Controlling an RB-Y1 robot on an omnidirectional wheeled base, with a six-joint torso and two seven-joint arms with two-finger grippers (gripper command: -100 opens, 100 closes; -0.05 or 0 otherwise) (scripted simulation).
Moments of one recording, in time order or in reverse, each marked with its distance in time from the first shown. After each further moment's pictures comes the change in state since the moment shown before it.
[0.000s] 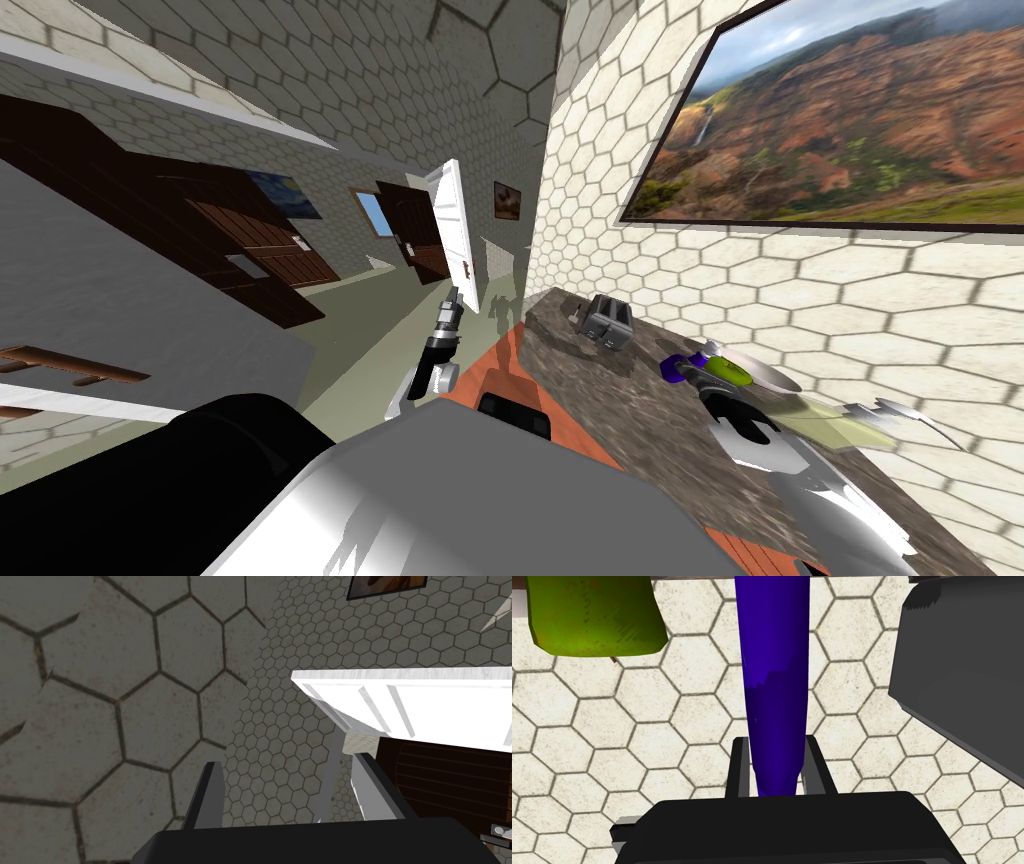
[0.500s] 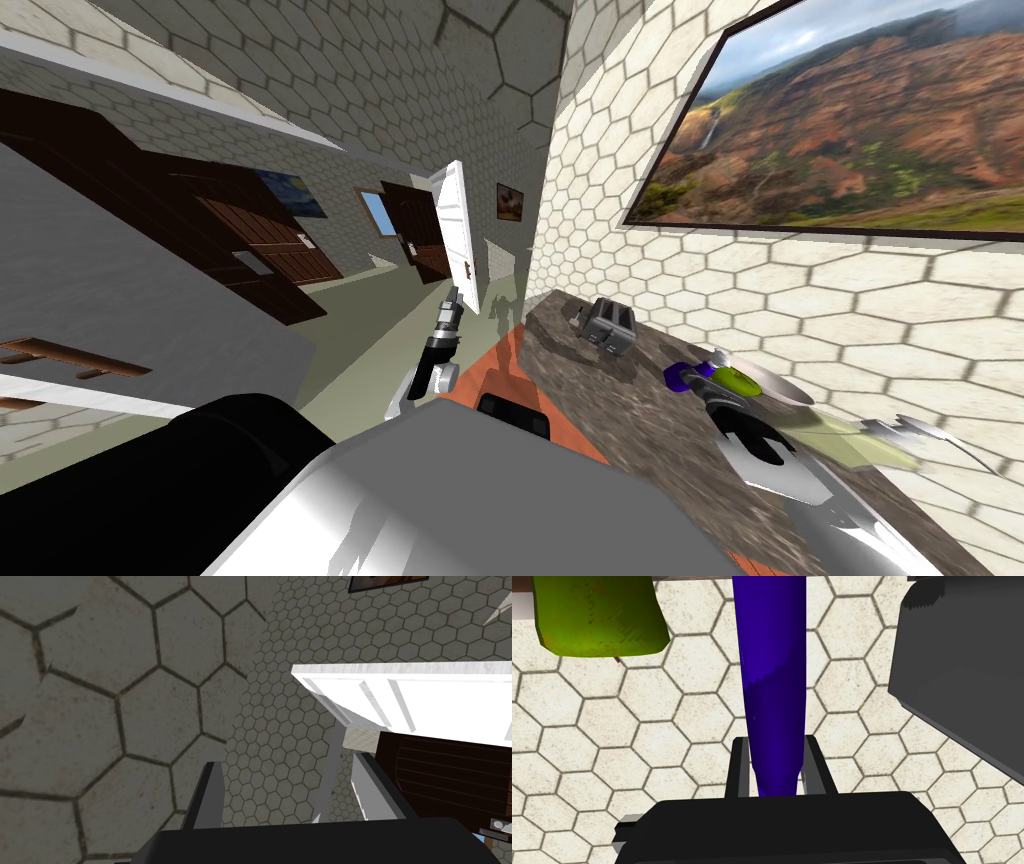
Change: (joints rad) left arm 0.000 0.000 0.000 0.000 0.000 0.000 0.000; right arm 0.123 0.029 -0.045 -0.138 0.002 0.046 -0.021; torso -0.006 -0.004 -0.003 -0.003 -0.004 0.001
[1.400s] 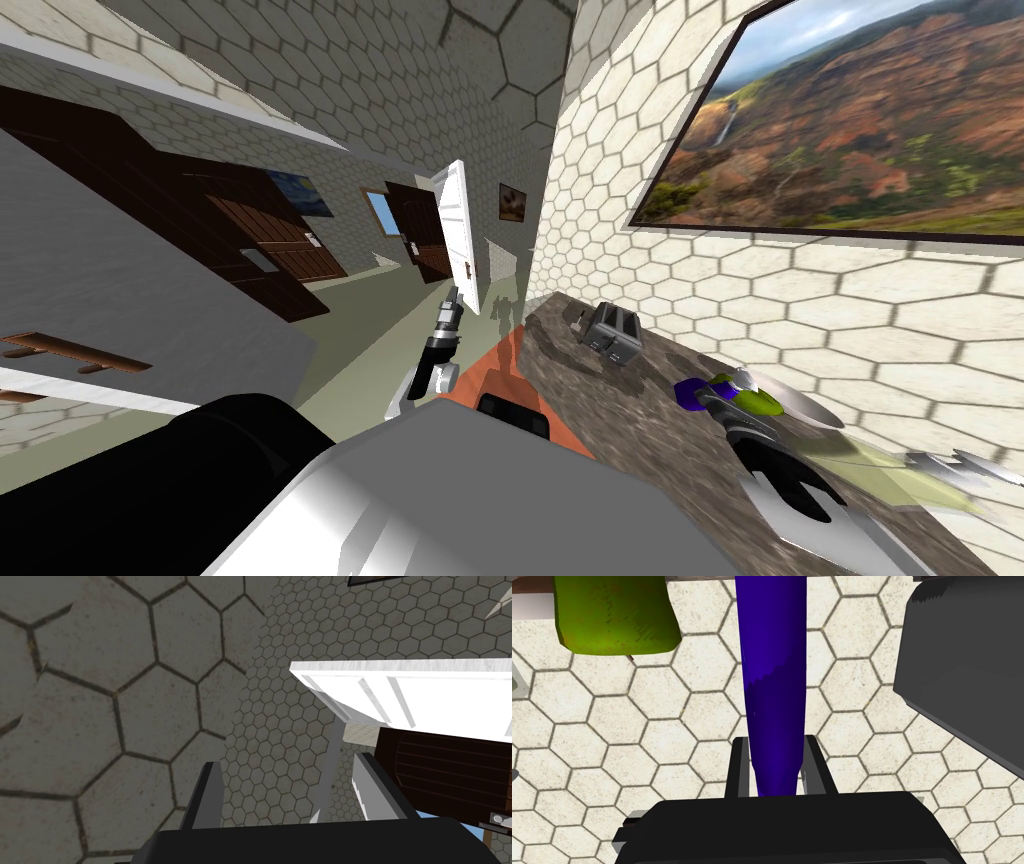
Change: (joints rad) left arm 0.000 0.000 0.000 0.000 0.000 0.000 0.000; right arm 0.233 0.060 -0.083 -0.267 0.008 0.073 -0.023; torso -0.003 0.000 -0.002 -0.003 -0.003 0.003
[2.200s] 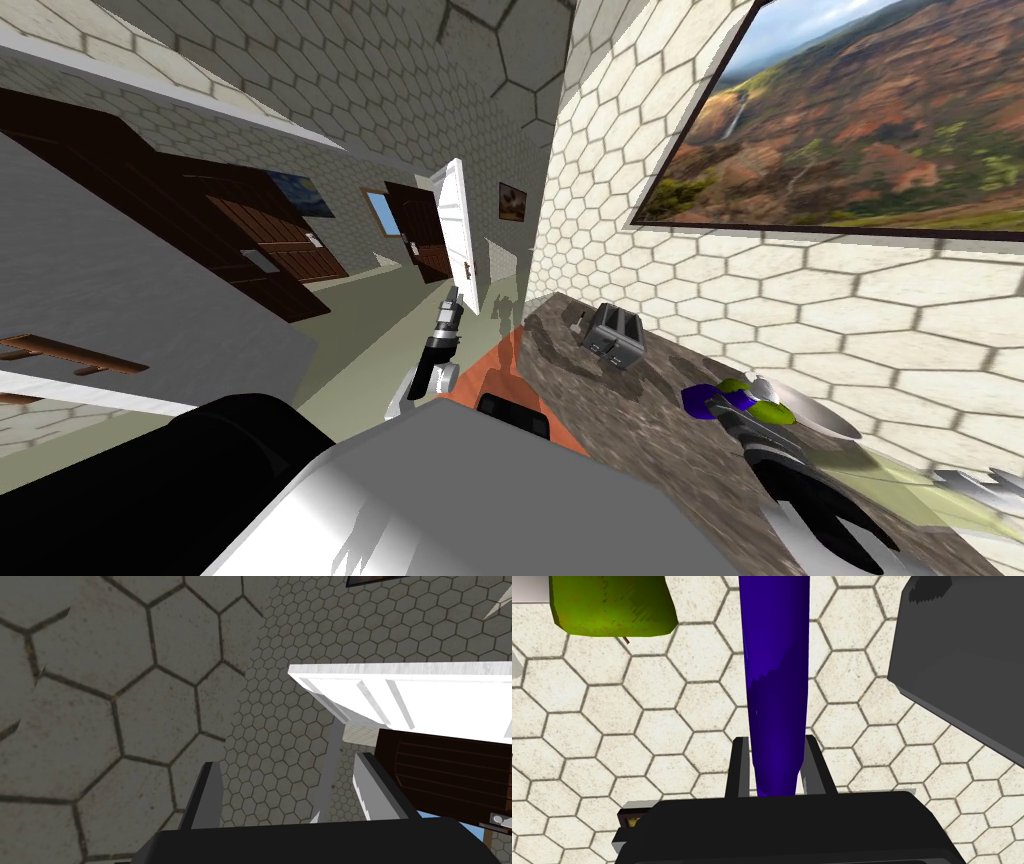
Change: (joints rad) left arm 0.000 0.000 0.000 0.000 0.000 0.000 0.000; right arm 0.155 0.028 -0.038 -0.212 0.003 0.046 -0.014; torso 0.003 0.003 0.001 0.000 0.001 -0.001
